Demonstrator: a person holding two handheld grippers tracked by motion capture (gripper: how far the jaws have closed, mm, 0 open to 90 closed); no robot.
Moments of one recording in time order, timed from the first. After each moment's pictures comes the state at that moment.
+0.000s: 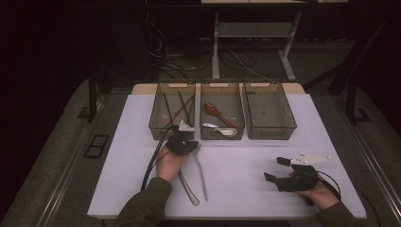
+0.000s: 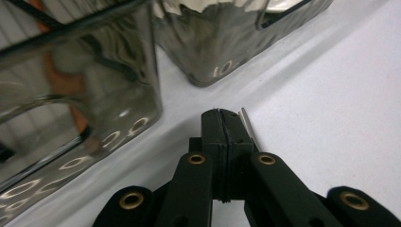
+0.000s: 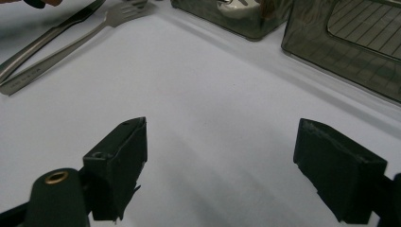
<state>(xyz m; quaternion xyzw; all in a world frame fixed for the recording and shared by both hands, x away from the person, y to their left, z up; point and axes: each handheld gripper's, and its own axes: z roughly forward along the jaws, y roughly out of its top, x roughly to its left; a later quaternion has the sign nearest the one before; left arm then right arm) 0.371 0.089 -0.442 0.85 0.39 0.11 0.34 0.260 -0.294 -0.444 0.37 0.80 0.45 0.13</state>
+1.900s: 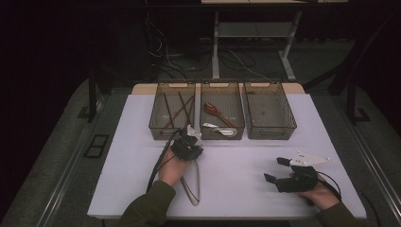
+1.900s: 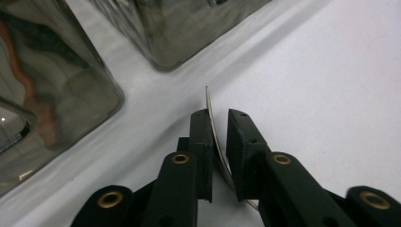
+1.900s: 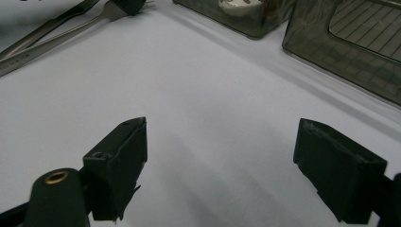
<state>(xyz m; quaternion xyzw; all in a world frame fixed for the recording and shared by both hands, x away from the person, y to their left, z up) 0.356 0.072 -0.437 0.87 0.37 0.11 0.31 0.258 -0.293 -0.443 0.36 0.81 0.44 0.14</state>
